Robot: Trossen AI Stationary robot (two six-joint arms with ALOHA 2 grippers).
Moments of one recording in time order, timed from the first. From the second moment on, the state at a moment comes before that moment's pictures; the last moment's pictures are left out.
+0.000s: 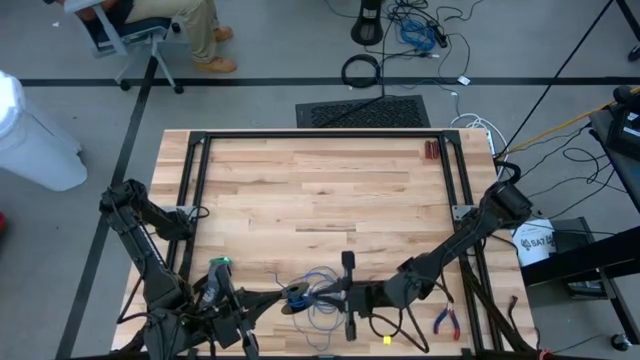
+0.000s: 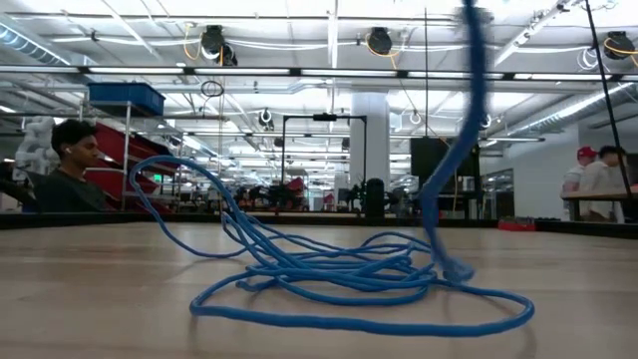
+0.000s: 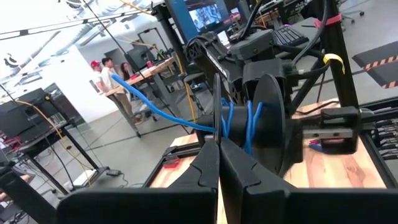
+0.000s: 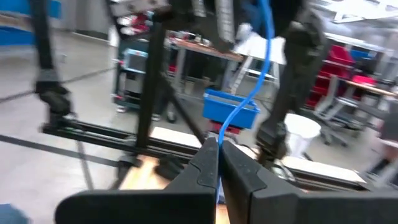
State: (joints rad) left arm -0.97 1.62 1.40 0.24 -1.32 0.45; right arm 0.62 1.76 1.17 0.65 0.60 -0.20
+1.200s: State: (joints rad) left arm -0.81 1.62 1.40 -0.13 -1.34 0.27; right arm 0.69 1.59 1.17 0.50 0.72 -0.33
